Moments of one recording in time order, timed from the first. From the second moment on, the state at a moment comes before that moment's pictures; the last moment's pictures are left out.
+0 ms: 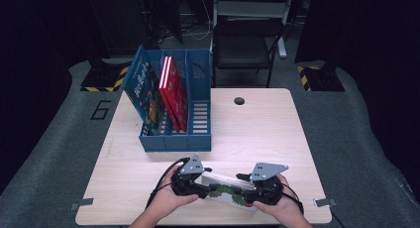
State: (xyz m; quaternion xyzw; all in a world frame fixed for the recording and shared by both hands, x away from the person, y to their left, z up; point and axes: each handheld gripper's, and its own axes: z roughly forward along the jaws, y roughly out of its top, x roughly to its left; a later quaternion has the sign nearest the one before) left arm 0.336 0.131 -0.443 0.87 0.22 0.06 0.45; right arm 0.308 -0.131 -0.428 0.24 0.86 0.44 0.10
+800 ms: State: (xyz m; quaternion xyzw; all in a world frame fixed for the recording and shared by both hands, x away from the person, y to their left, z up) left arm 0.319 0.156 -0.437 0.87 0.24 0.09 0.42; right arm 0.330 -0.120 -0.436 0.21 0.87 0.43 0.11
